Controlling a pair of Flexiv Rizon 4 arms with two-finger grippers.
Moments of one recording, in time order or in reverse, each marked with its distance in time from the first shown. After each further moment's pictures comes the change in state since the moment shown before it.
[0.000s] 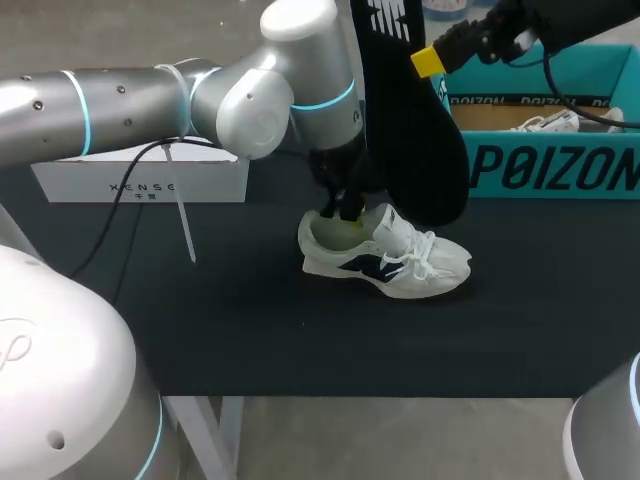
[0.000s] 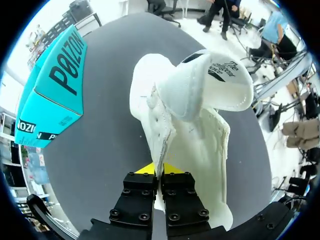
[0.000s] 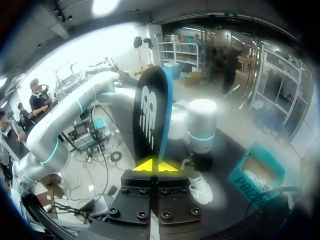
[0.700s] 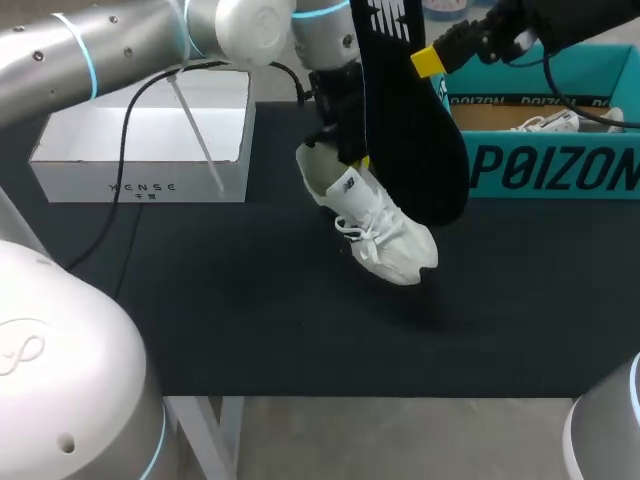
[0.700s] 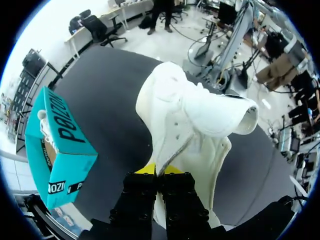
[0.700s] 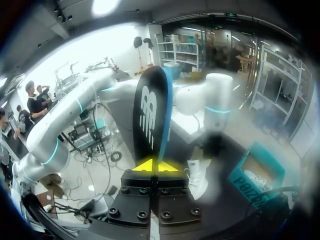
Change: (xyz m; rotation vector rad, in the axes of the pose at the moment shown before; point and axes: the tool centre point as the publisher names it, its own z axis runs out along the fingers) left arm -0.034 -0.012 -0.085 0.075 0.123 0.506; right arm 0.000 0.000 0.000 0.000 0.000 0.000
